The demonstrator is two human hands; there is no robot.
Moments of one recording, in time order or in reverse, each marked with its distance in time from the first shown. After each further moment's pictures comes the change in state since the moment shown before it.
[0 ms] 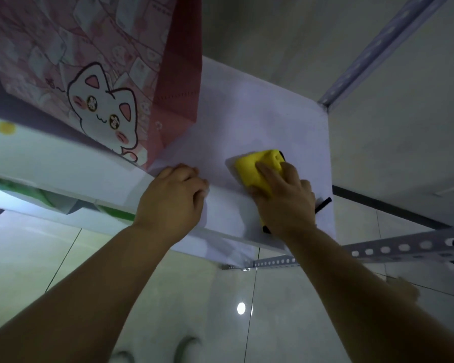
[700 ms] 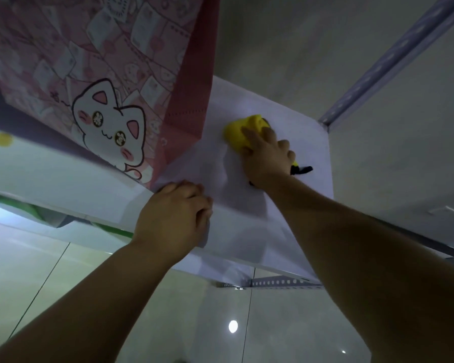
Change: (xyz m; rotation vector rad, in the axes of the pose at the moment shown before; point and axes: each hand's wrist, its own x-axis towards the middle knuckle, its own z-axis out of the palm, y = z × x) left_hand 0.005 -0.002 -0.010 0.058 -0.038 0.086; right_hand 0.115 -0.036 0.010 -0.033 -0.057 -0.006
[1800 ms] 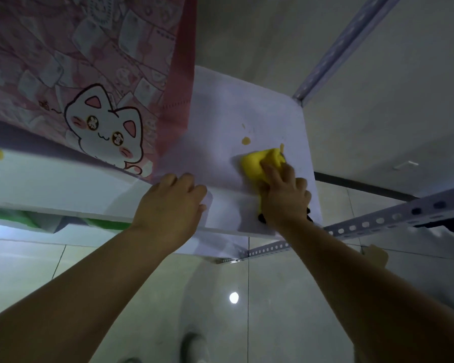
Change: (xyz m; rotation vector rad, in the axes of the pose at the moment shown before) left_hand -0.008 -0.004 -0.018 0.174 -0.198 0.085; right_hand -0.124 0.030 -0.001 -0.061 -0.004 0.272
